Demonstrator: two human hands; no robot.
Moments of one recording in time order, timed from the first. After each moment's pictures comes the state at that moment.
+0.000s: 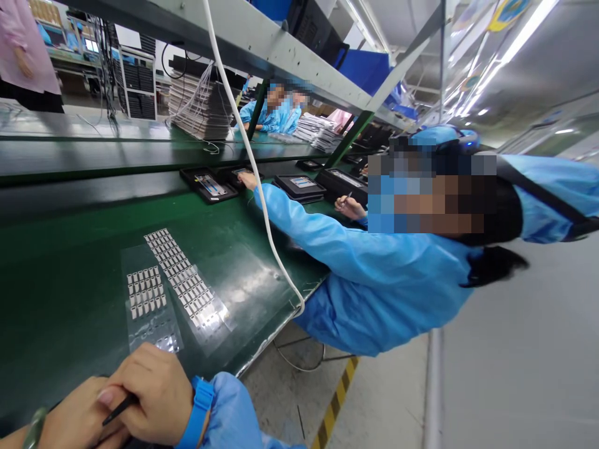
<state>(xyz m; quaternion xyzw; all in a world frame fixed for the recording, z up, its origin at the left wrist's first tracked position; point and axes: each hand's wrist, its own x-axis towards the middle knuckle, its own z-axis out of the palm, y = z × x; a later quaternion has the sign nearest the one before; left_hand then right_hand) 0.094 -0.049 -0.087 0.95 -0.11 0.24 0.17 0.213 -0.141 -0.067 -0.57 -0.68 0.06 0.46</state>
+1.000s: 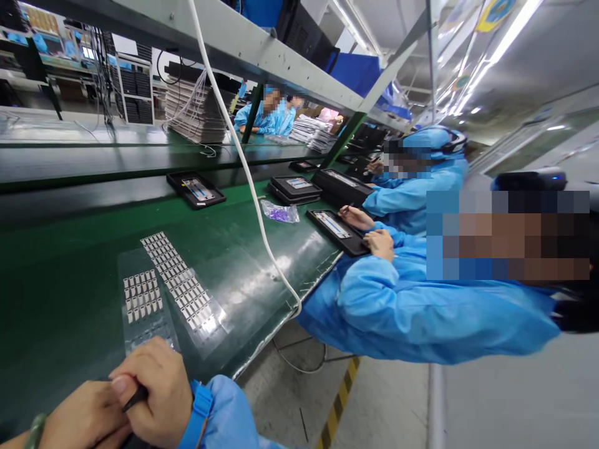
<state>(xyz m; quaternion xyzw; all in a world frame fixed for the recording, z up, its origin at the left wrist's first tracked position) 0.098 -0.046 -0.066 0.95 -0.14 0.18 0.22 0.212 -0.147 -0.054 -0.58 -0.60 0.01 0.55</state>
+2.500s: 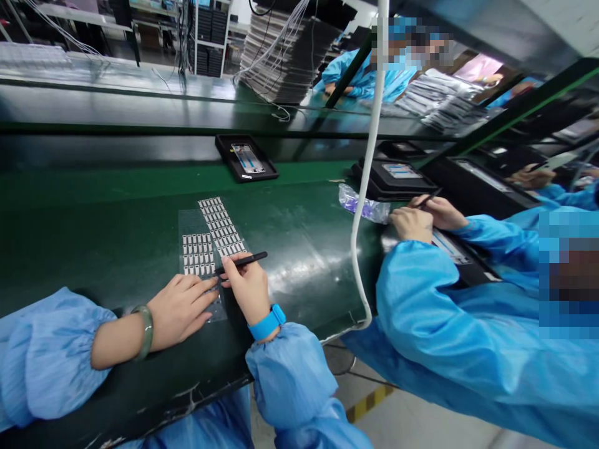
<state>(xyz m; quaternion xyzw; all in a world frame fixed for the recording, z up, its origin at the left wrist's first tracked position) 0.143 -0.035 -0.061 0.99 0.05 0.11 0.08 0.301 -0.103 -0.057 -0.72 -0.24 0.29 0.58</state>
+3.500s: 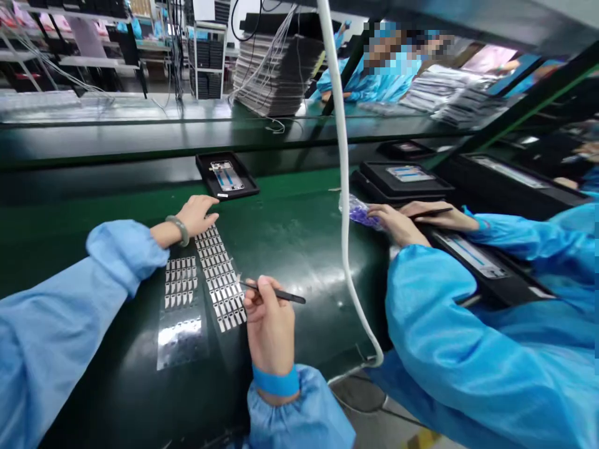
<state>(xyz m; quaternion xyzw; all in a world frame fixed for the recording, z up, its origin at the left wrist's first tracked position) 0.300 0.110 -0.021 0.96 0.24 0.15 0.03 0.330 -0.126 -0.025 -0.47 0.02 0.33 0.82</state>
